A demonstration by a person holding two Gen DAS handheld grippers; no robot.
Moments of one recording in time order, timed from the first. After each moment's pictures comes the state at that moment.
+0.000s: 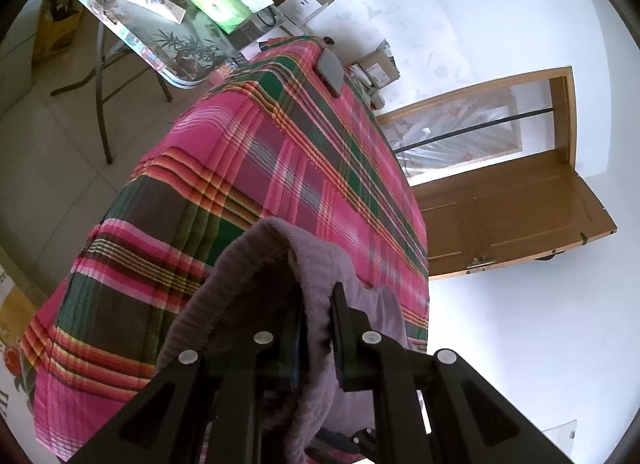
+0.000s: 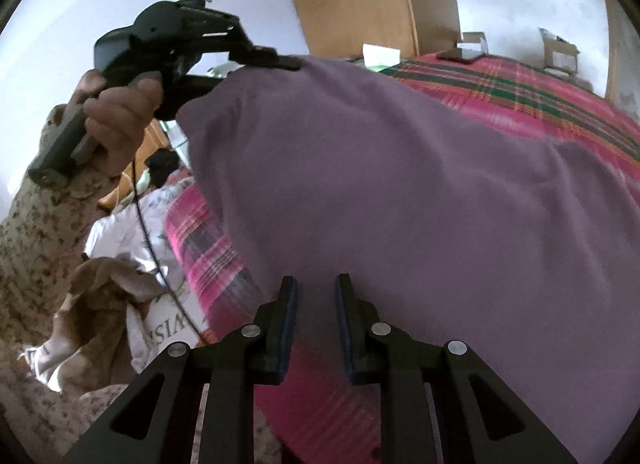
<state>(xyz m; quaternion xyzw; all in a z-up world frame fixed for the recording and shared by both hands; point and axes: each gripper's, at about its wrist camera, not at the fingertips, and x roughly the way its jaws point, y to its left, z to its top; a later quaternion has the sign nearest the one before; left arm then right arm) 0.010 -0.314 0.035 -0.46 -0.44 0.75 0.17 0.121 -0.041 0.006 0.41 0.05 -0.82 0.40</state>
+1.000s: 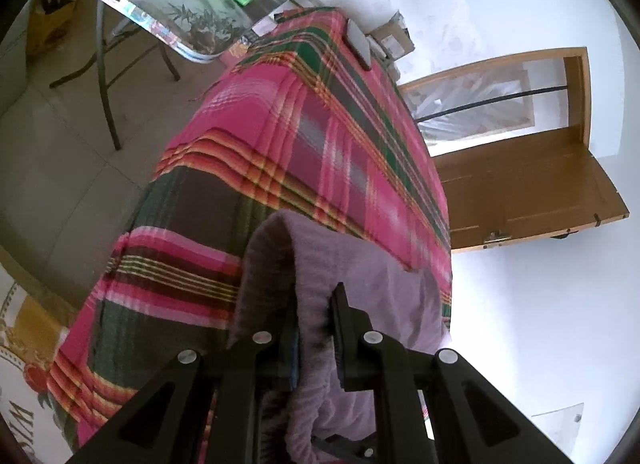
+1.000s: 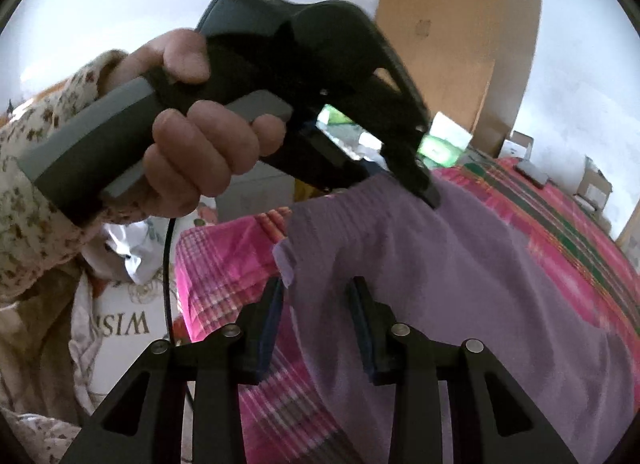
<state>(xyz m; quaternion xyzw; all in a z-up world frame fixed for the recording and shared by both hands) -0.005 -0.333 -0.010 -0.51 -0.41 0.73 0.19 0.105 -0.185 0.012 0.27 0.22 -0.83 0.43</state>
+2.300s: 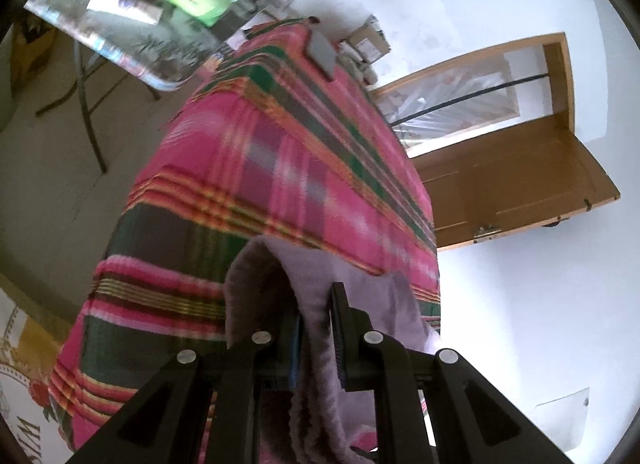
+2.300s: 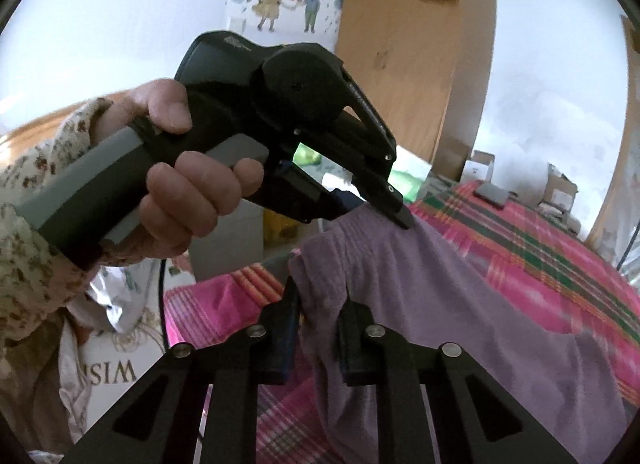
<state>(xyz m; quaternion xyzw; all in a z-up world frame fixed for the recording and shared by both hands) -0.006 -0.313 0.041 -0.48 -0.38 0.76 0.21 0.117 -0.158 0.045 0.21 0.16 -0.89 0.38</state>
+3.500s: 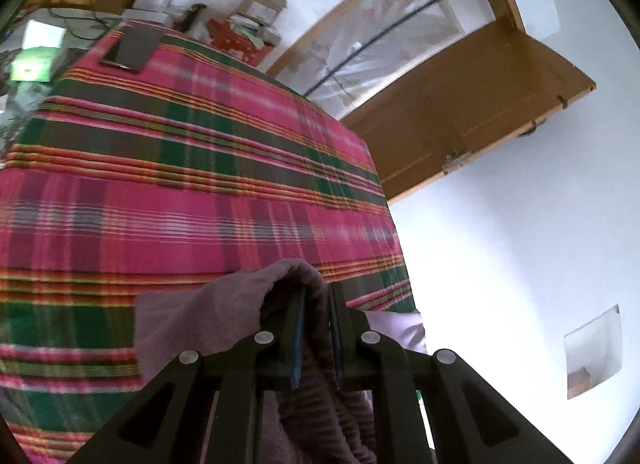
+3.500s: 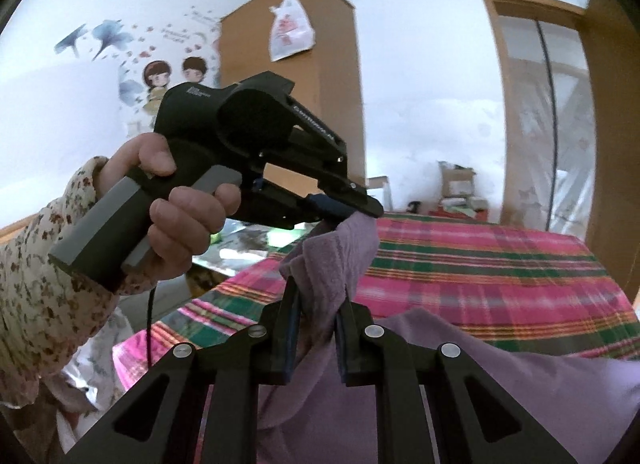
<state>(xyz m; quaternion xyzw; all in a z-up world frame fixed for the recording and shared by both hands) -0.052 -0.103 0.128 -0.49 -0.25 0.77 0.31 0.115 0.017 0.104 0.15 0.01 -0.96 0.23</state>
